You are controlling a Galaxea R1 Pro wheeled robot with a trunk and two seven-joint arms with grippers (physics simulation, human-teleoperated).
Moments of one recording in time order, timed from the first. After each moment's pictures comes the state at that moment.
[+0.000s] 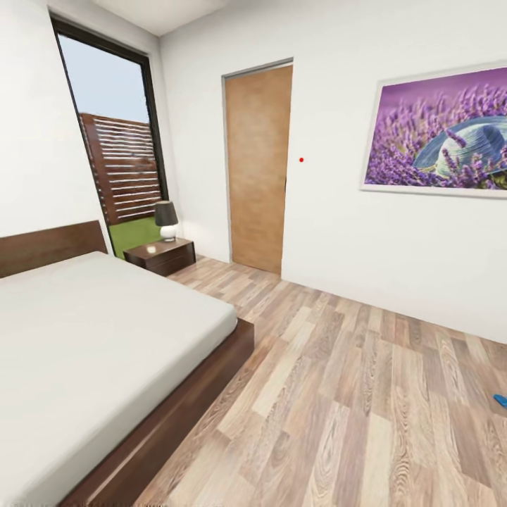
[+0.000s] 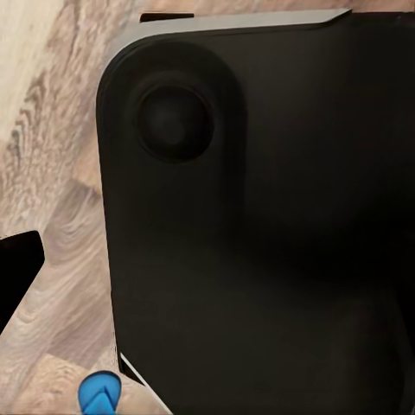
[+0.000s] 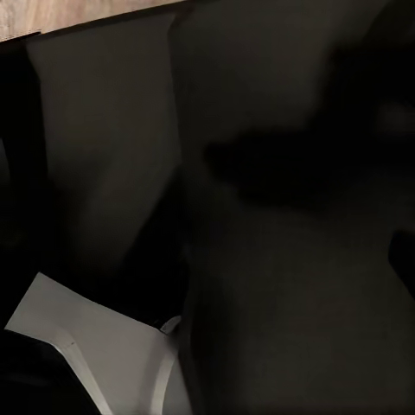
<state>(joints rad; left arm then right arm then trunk) 0.00 -0.01 0.00 -0.05 0.00 0.00 0.00 0.00 -0.01 -0.01 -0.01 -0.13 0.01 0.35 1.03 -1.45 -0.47</state>
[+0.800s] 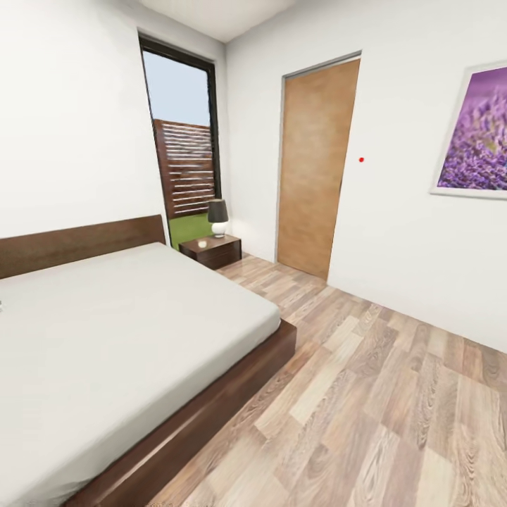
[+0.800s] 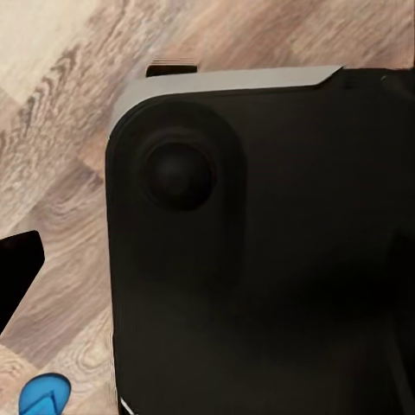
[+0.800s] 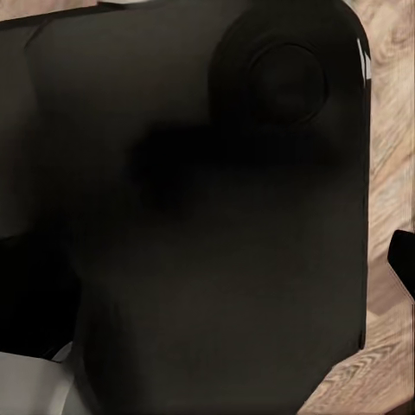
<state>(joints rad) 0.00 -0.01 0.00 -0.06 0.01 -0.08 0.00 0.00 -0.01 -0.01 -0.02 -0.13 0.01 0.12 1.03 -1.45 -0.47</state>
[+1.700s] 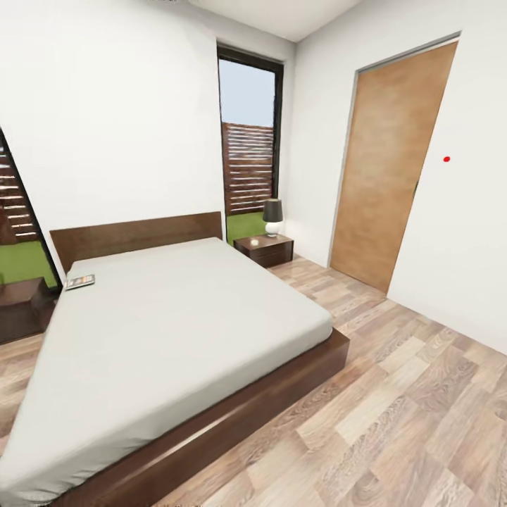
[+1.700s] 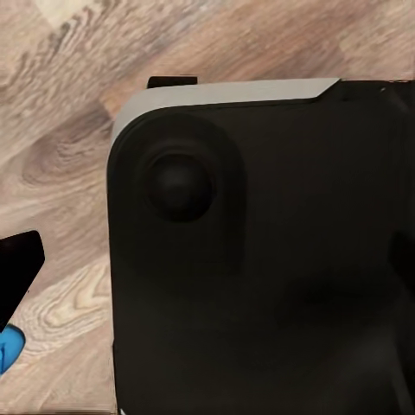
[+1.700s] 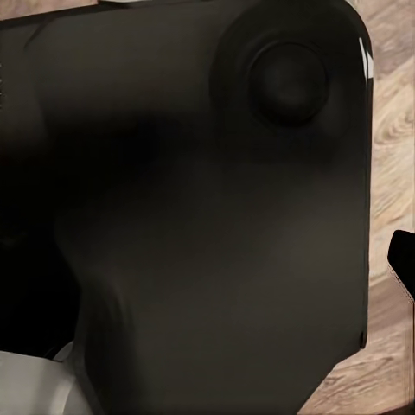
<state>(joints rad) 0.00 -0.01 0.00 -0.06 0.01 -0.10 0.00 0.00 -0.01 -0.01 -0.02 -0.13 0.01 0.12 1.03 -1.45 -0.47</state>
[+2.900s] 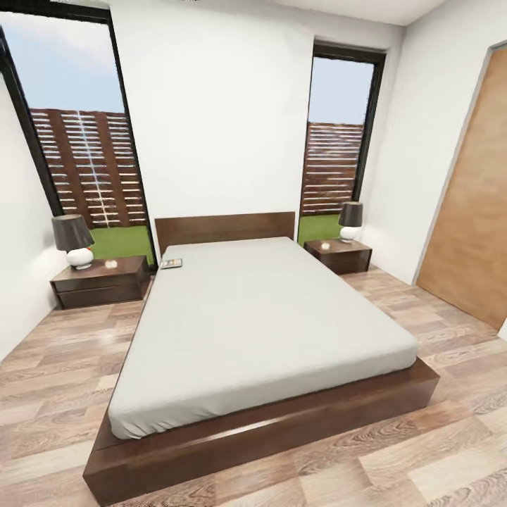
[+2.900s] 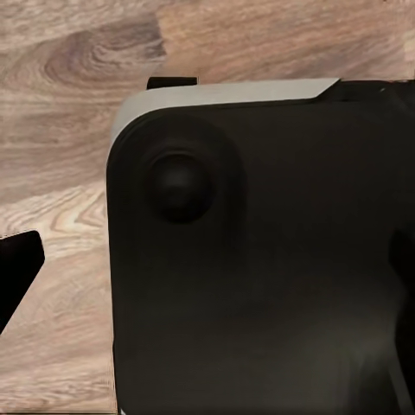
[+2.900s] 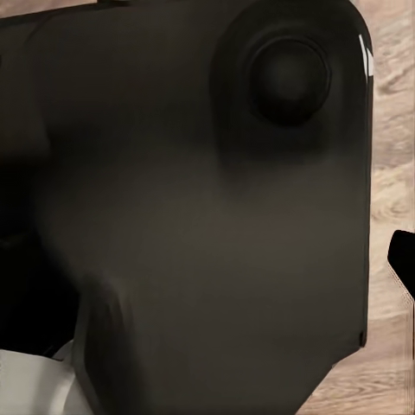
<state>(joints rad) 0.00 -0.01 0.00 -0.06 0.01 -0.10 0.00 0.00 -0.01 -0.01 -0.02 -0.13 0.01 0.12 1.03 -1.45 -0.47</state>
